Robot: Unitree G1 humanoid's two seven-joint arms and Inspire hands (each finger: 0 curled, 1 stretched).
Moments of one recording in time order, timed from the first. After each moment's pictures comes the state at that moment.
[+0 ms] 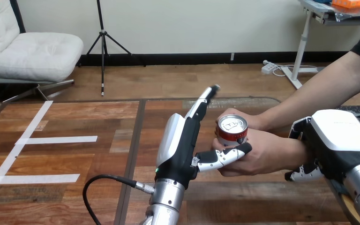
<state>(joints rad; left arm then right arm) -0.21 -0.04 -0.39 0.50 0.45 -0.44 0.40 0.01 -0.64 0.10 -0.06 -0.82 0.06 0.06</state>
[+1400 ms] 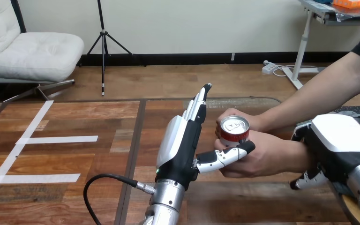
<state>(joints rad) -0.21 -0.04 -0.39 0.50 0.47 -0.41 0.38 0.00 -0.67 0.09 -0.09 -0.85 0.10 0.19</state>
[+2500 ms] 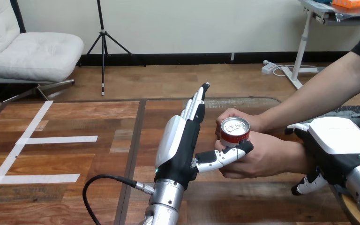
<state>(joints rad) -0.21 -0.04 -0.39 0.50 0.47 -0.41 0.40 0.01 -0.67 0.11 -0.09 -0.88 0.10 0.21</state>
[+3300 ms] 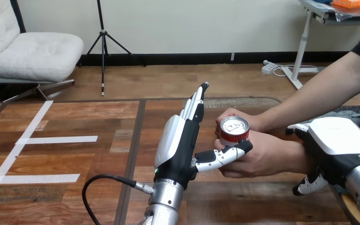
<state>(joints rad) -0.21 -0.04 -0.39 0.50 0.48 -0.41 0.40 0.01 -0.67 0.11 -0.09 -0.91 0.10 0.21</state>
